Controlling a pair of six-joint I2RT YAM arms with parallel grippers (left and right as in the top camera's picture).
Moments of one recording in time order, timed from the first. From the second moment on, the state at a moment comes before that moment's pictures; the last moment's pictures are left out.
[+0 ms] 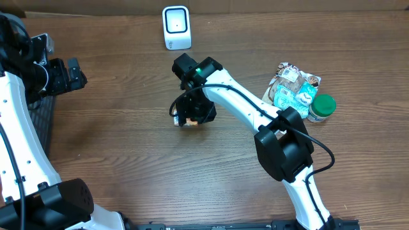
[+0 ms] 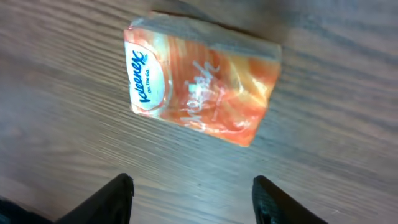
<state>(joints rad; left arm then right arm) 0.39 1.74 2.00 -1.52 0.20 0.09 0.69 2.29 1.98 -1.22 -0.29 0.47</state>
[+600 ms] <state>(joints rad) 0.39 1.74 2.00 -1.52 0.20 0.09 0.56 2.29 1.98 -0.99 -0.29 -0.35</state>
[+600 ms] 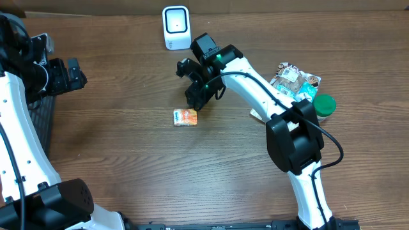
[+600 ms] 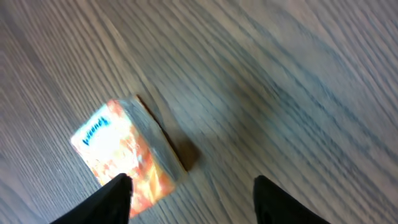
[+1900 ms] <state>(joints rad) 0.39 1.74 2.00 -1.52 0.20 0.09 0.56 2.30 1.76 -0.87 -0.47 -0.18</state>
